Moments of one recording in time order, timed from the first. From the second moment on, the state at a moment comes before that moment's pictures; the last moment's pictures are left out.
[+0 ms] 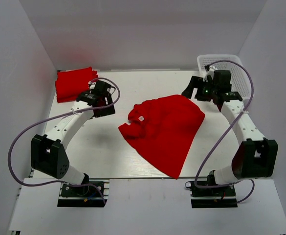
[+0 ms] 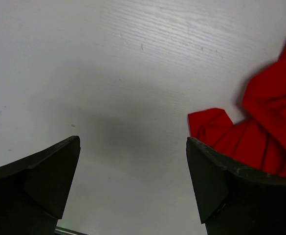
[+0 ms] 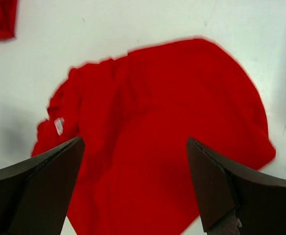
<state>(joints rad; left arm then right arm) -0.37 1.49 1.30 -0.88 -0.41 -0.55 0.09 1.47 1.24 -0.39 -0.42 0.26</state>
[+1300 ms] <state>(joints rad) -0.46 2.03 1.39 -0.39 0.10 -0.32 0.41 1.46 0.77 -0.46 -0.01 0.51</state>
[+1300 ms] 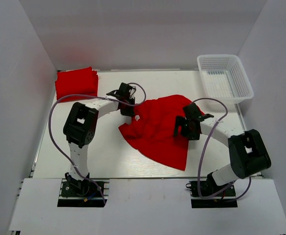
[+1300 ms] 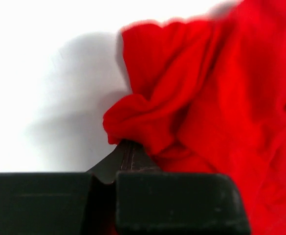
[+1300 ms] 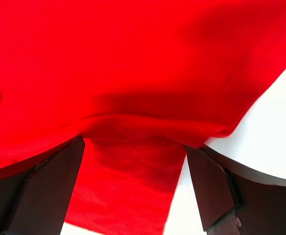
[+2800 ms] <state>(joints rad) -0.66 1.43 1.02 -0.56 0.09 -0.25 0.24 1.26 0.91 -0.77 0.07 0.39</state>
